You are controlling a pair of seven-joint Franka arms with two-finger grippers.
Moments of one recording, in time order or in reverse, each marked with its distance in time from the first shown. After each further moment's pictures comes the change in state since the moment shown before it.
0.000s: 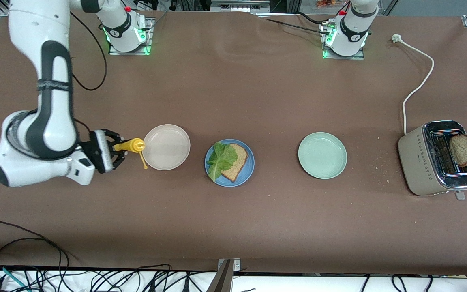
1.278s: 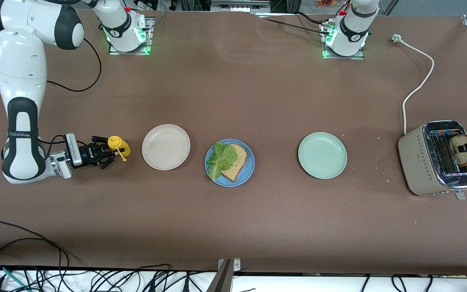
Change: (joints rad) left arm 0.025 0.150 -0.008 0.006 -0.127 0.126 0.009; right arm -0.397 0.267 0.198 -0.043 0.242 -0.114 -0.728
